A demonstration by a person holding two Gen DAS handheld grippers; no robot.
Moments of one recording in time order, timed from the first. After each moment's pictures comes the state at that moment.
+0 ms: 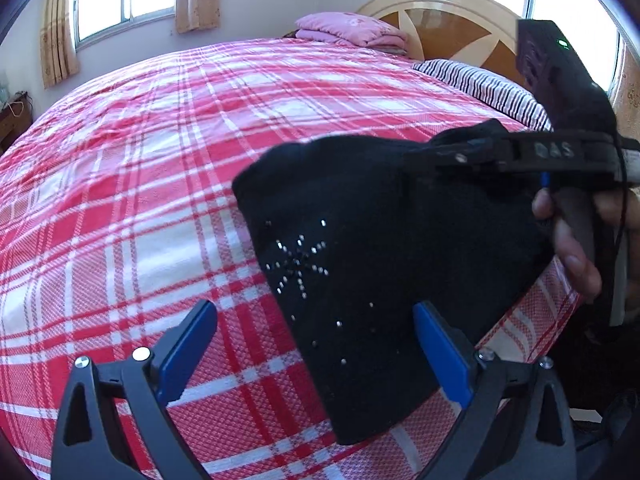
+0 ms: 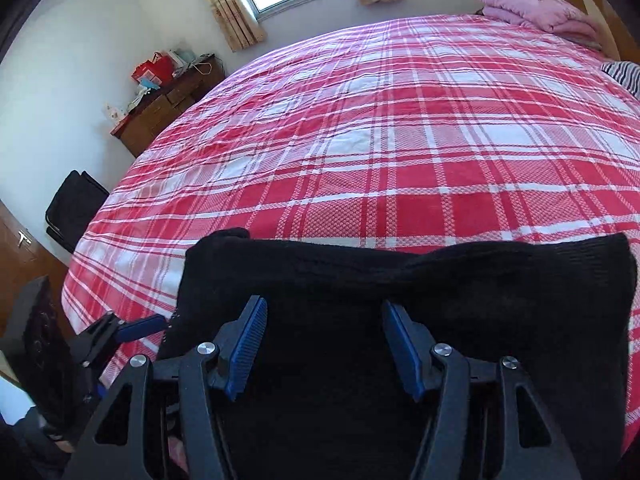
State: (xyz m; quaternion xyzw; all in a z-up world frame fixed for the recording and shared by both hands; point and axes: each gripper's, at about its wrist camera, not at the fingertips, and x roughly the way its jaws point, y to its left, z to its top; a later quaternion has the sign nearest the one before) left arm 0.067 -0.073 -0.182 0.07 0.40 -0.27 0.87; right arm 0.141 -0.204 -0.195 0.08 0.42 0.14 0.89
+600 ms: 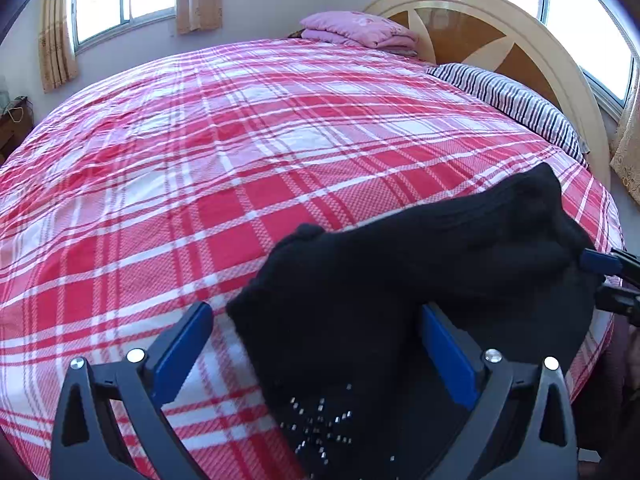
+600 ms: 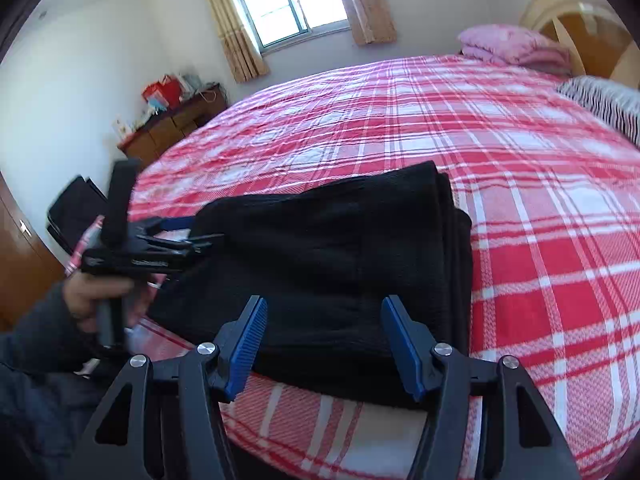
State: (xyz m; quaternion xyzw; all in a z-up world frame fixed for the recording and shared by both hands) left arm 0.123 -0.098 -0.176 0.07 0.41 -0.27 0.87; right arm 0.032 -0.264 -0.188 0.05 0.35 0.11 0.93
